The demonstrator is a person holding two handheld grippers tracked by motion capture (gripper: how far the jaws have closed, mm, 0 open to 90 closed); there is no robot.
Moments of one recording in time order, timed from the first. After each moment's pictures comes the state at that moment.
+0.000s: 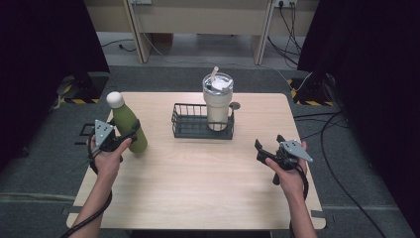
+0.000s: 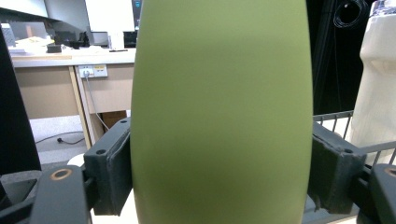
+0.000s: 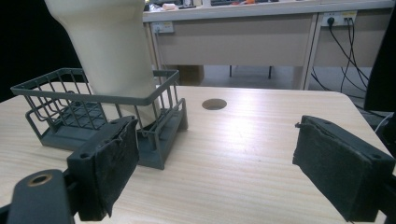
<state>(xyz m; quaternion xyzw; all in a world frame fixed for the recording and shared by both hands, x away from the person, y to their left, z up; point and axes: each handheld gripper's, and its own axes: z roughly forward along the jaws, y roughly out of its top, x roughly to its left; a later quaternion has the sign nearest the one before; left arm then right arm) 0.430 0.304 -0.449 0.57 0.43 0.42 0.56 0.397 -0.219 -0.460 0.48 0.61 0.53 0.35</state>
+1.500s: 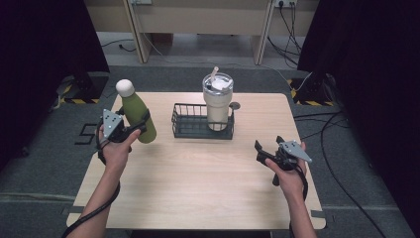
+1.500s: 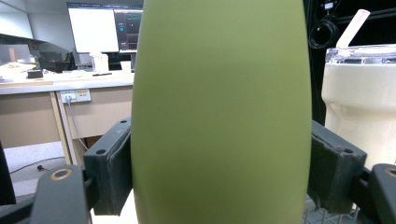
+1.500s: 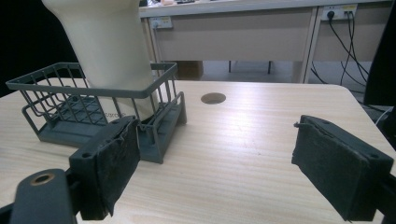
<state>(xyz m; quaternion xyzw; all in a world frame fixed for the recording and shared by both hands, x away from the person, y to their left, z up) 0.439 0.272 -0.415 0.56 0.39 0.43 0.59 0.397 -0.219 -0.465 0.48 0.62 0.52 0.34</state>
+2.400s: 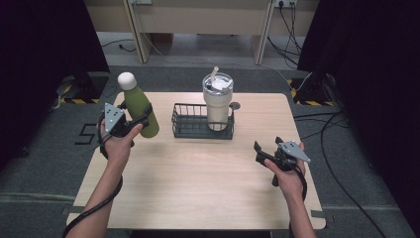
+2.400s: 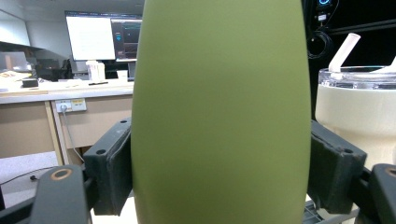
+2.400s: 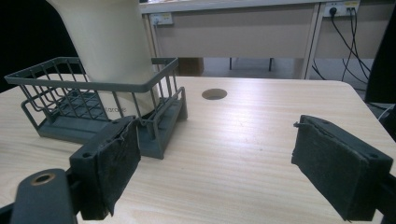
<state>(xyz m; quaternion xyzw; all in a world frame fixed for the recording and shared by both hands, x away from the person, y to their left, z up) 0.447 0.265 -0.399 0.55 0.38 0.43 0.60 0.398 -0.218 -0.468 0.48 0.62 0.52 0.34</state>
